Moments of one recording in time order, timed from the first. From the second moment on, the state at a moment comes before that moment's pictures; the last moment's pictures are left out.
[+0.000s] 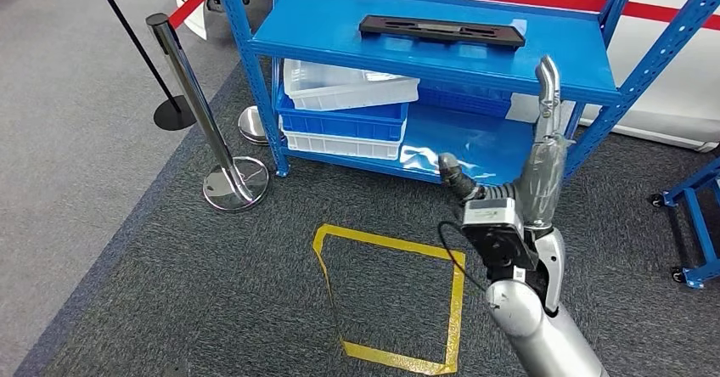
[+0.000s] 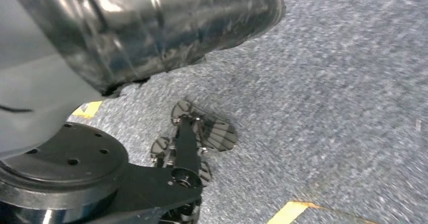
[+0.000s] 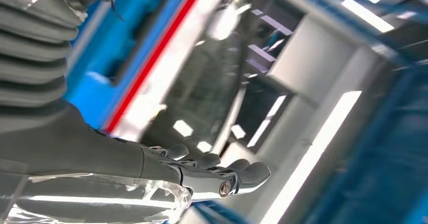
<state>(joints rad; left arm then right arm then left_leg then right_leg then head) -0.11 -0.06 -0.45 -0.25 0.96 0.43 -0.30 -0.33 -0.17 0.39 -1.80 0.58 -0.58 0.04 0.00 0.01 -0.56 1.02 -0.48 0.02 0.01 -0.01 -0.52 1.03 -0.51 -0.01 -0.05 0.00</state>
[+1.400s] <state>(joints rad) -0.13 -0.04 -0.56 -0.25 0.93 0.42 -0.32 -0.35 -0.24 0.54 -1.98 0.53 -0.62 0.01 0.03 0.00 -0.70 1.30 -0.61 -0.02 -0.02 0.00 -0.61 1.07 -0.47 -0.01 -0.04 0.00</state>
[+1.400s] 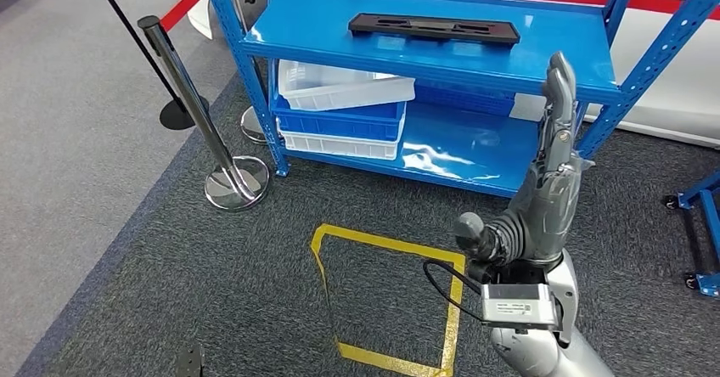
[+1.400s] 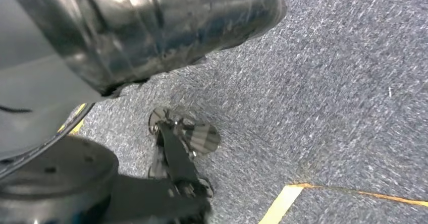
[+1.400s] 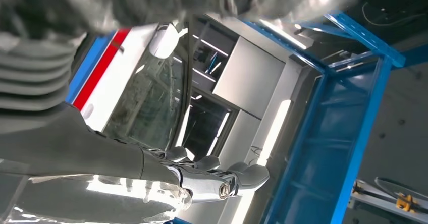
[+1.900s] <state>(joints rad) -0.14 -0.04 -0.57 -0.25 0.93 0.44 -0.33 -0.35 -0.24 0.54 -1.98 0.53 -0.65 0.01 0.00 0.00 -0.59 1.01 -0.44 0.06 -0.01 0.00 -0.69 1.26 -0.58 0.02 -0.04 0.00</state>
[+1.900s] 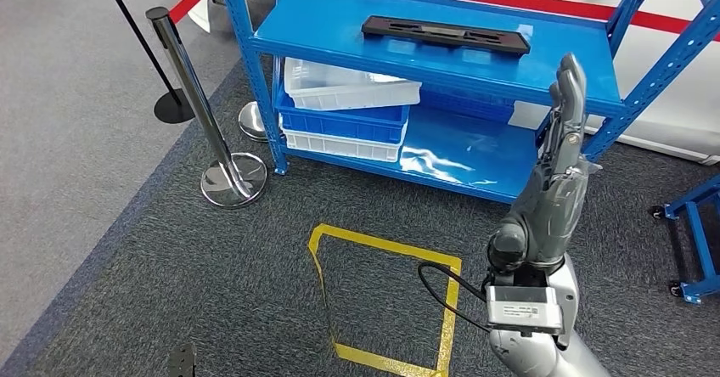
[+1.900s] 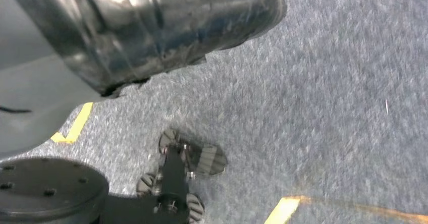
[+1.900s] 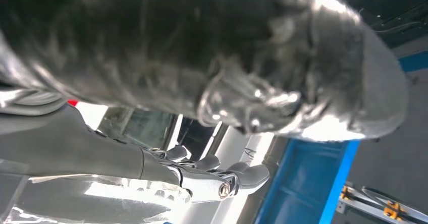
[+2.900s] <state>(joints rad) -0.15 -0.03 -0.61 -0.25 0.92 0.46 -0.30 -0.35 -0.25 0.55 -1.97 0.45 -0.61 0.00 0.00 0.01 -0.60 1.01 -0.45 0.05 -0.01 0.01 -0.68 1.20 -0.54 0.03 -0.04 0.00</state>
